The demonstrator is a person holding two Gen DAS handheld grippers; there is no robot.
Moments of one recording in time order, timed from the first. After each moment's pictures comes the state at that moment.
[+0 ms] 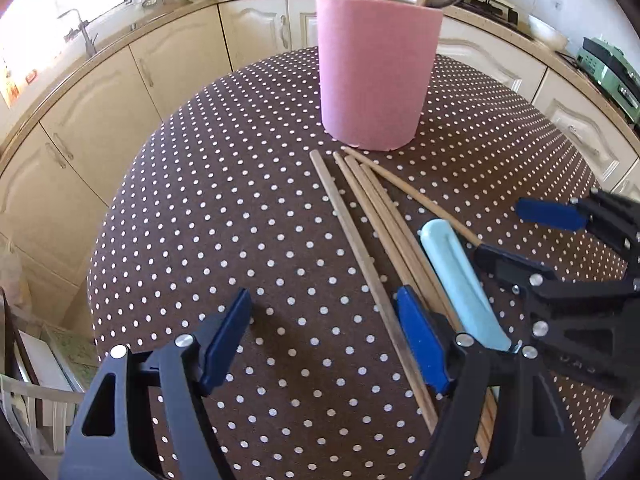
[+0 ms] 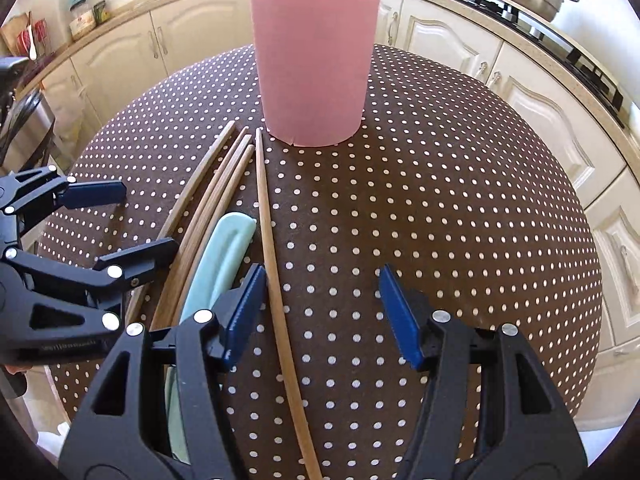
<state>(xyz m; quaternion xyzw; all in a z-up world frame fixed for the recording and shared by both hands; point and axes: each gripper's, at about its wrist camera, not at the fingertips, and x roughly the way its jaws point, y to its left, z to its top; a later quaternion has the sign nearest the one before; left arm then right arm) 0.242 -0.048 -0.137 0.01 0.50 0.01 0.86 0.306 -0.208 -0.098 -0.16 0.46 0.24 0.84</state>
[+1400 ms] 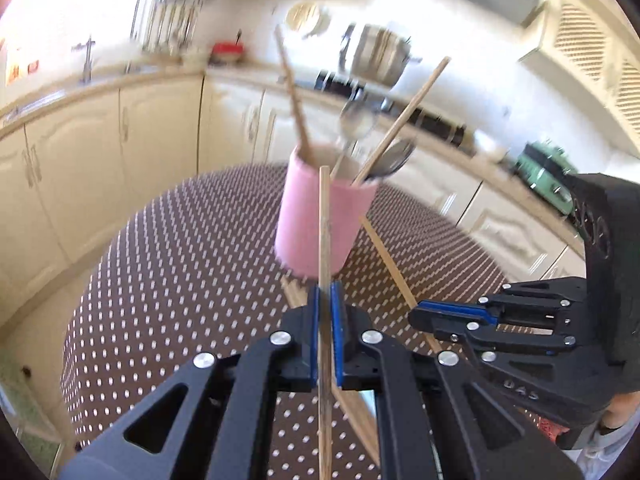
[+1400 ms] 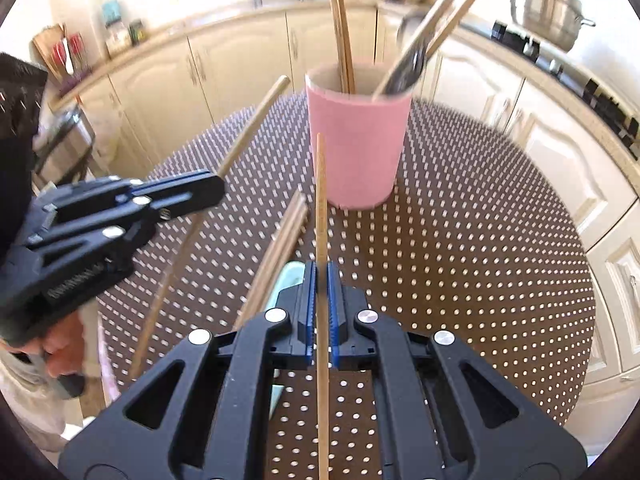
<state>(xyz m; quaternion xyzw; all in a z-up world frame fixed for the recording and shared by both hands) 0.240 -0.010 -0.064 -0.10 0.31 -0.08 0.94 0.275 -0.231 -0.027 -0.12 0.41 0.31 0.85</state>
